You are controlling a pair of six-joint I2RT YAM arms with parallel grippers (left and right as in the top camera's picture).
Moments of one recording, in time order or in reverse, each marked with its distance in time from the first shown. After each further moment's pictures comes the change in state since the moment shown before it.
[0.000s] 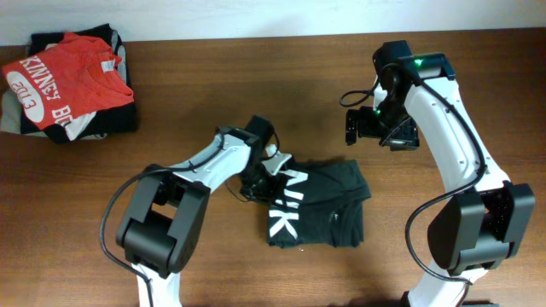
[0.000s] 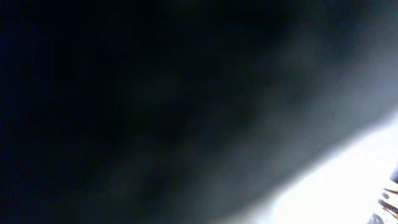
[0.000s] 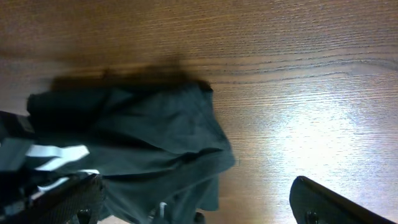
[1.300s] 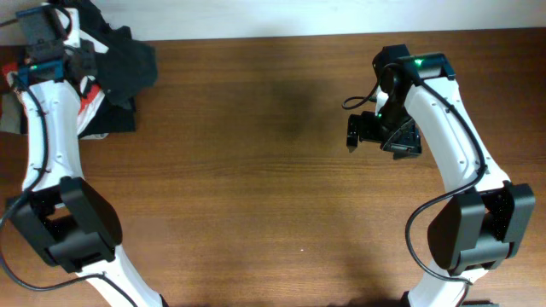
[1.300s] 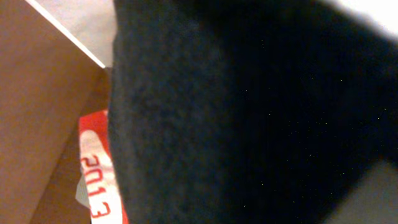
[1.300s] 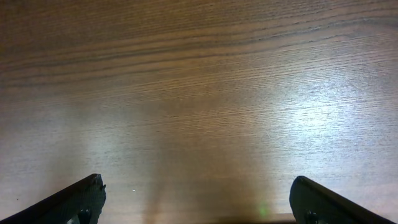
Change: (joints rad) left arm 0.766 0.014 0.626 0.363 -0.721 0.229; right arm 0.000 0.000 0.000 -0.078 0.000 0.051
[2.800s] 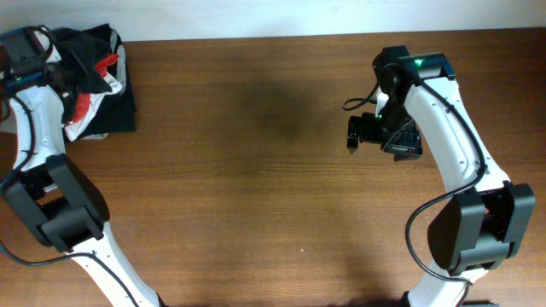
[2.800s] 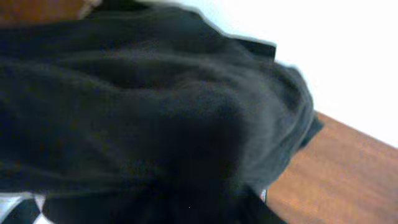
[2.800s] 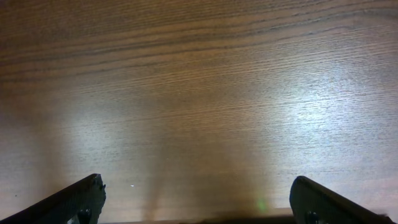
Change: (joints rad) left arm 0.112 0.208 0.075 0.066 0.267 -0.355; right arm 0.000 0.000 0.000 -0.016 0.000 0.000
